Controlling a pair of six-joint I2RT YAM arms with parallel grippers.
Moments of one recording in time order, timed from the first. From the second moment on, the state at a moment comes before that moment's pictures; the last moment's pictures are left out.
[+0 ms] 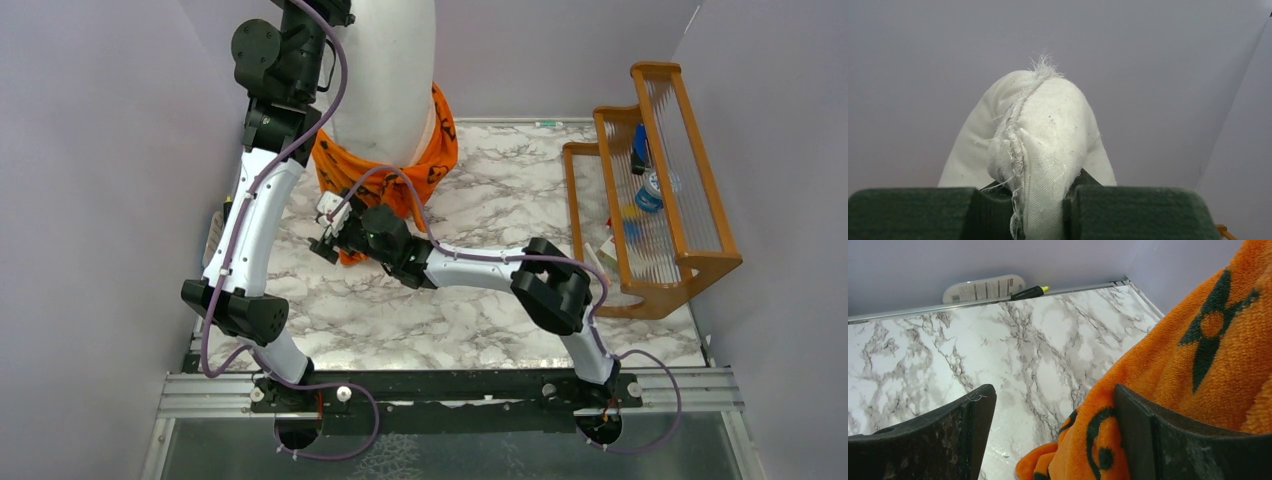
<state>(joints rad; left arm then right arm) -0.31 1.65 2.10 0.18 -0.07 -0.21 1.10 2.12 1.54 0.54 0.06 -0.30</state>
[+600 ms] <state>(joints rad) -0.32 1.65 2.10 0.18 -0.06 -0.22 1.07 1.97 1.74 0.56 0.15 -0.46</state>
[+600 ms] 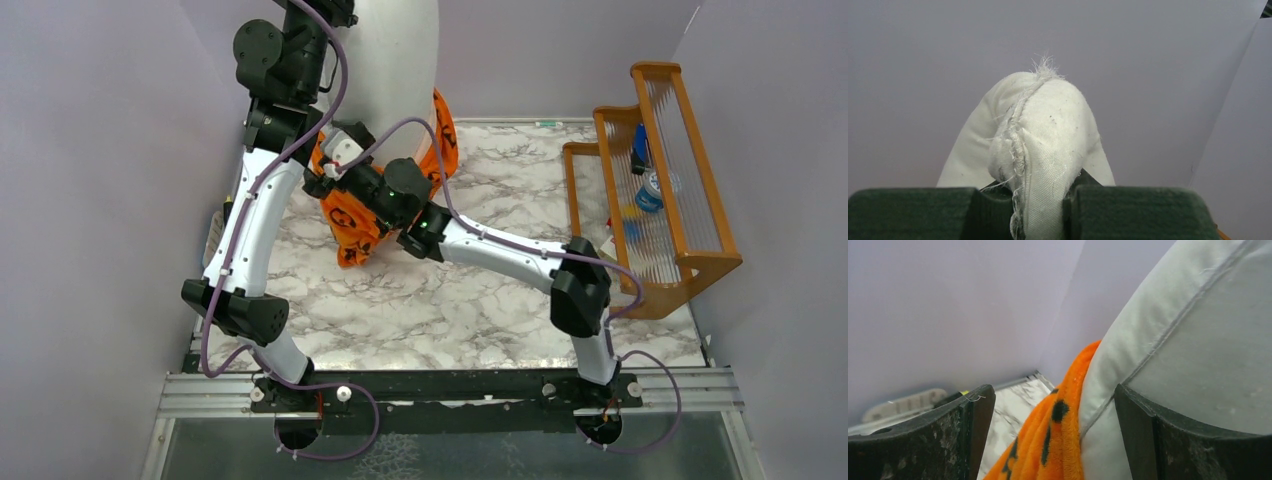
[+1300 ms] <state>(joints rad) -0.33 1.65 2.09 0.13 -0.05 -0.21 1.05 2.23 1.80 0.34 0.01 -0.31</state>
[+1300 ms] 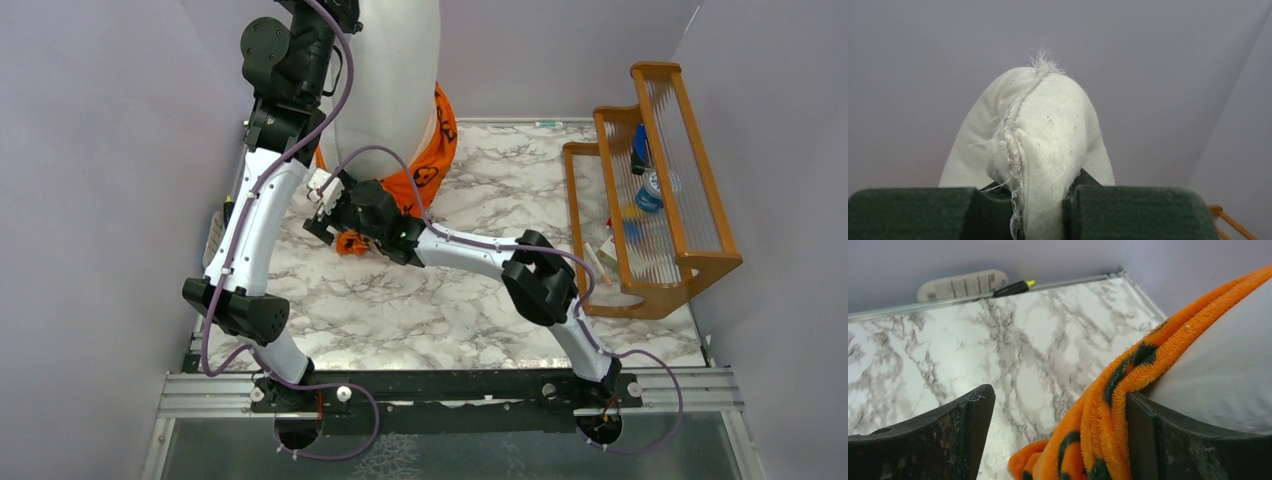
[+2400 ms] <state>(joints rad) -0.34 1.71 2.28 -0.05 -0.24 0.11 1.04 2.22 1.30 0.65 -0.14 0.14</state>
